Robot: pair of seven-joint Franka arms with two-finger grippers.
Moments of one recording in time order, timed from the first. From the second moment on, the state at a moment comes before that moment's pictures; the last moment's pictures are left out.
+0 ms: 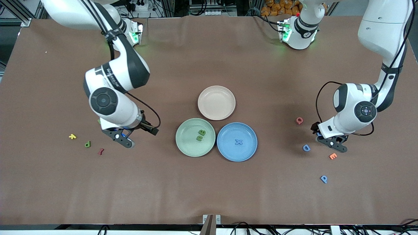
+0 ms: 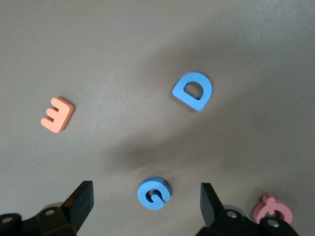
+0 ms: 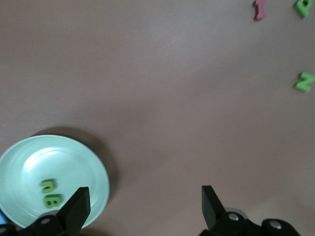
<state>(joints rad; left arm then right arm) 0.07 0.48 -0.07 -2.01 0.18 2.50 0.36 0.23 0.46 0.18 -1.52 -0.06 1.85 0.95</state>
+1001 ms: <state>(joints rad) 0.11 0.46 -0.09 -2.13 0.17 2.64 0.37 -0.09 0.17 0.12 -2.01 -0.06 2.10 0.04</state>
